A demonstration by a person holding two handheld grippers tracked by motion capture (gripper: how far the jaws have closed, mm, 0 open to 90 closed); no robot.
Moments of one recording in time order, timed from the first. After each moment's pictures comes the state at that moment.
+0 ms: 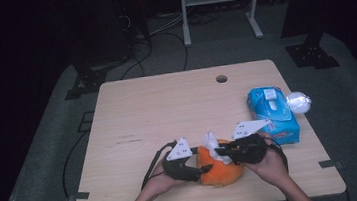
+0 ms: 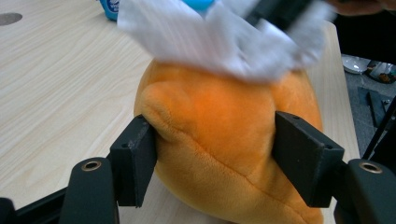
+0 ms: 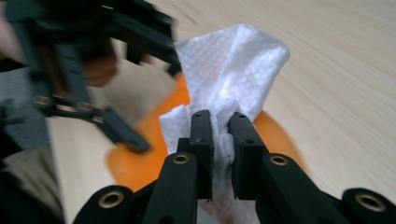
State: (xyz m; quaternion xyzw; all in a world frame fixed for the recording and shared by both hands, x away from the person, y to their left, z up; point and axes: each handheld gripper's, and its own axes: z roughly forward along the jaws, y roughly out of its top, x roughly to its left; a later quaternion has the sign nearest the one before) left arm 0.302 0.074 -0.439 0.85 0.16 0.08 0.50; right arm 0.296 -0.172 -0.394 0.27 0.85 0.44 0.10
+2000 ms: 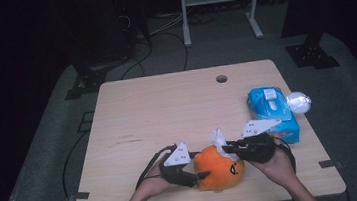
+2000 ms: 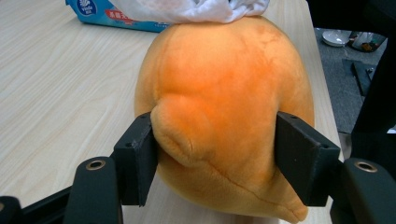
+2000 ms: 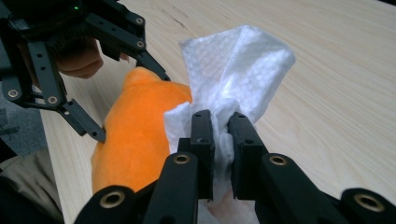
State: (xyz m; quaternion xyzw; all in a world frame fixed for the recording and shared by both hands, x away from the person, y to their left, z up) left arm 0.295 0.083 -0.435 0.87 0.09 0.08 0.48; right arm 0.293 -0.191 -0.393 0.28 0.84 0.45 0.10
